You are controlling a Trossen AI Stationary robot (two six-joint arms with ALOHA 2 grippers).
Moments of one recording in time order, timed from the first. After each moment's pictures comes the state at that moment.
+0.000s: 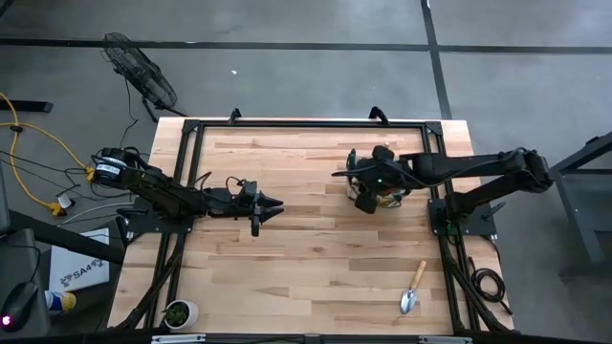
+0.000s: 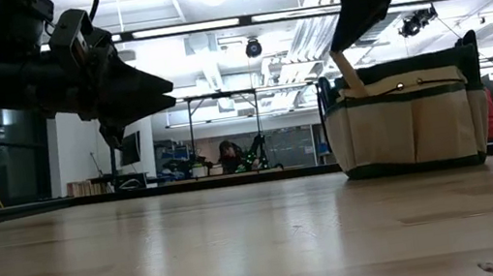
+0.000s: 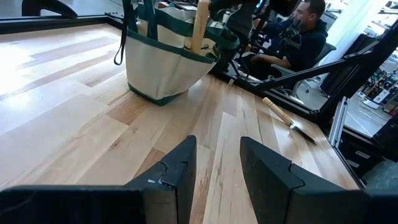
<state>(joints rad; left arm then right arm) -0.13 1.44 0.23 1.12 -0.22 -0.45 -0.03 1.26 1.04 -0.70 0.30 0.21</state>
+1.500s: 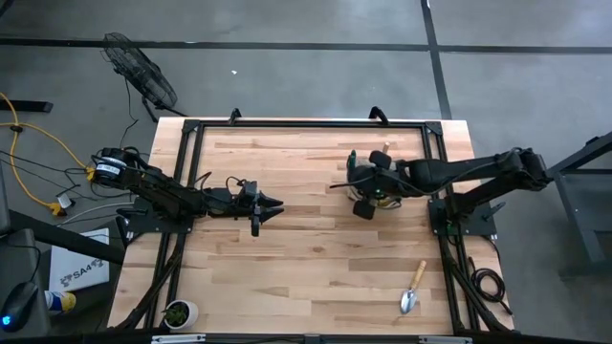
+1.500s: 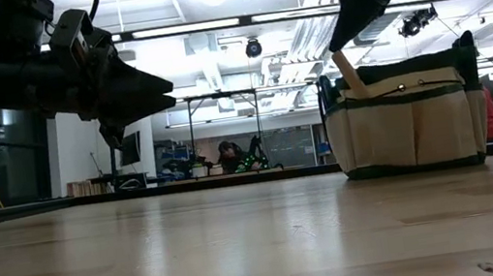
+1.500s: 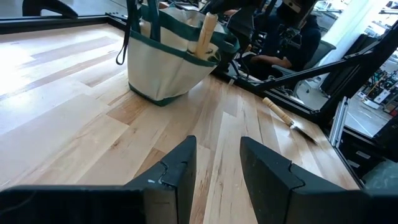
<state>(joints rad) -0.13 1.44 0.23 1.12 -0.23 -0.45 0.04 1.30 1.04 -0.68 0.36 0.23</state>
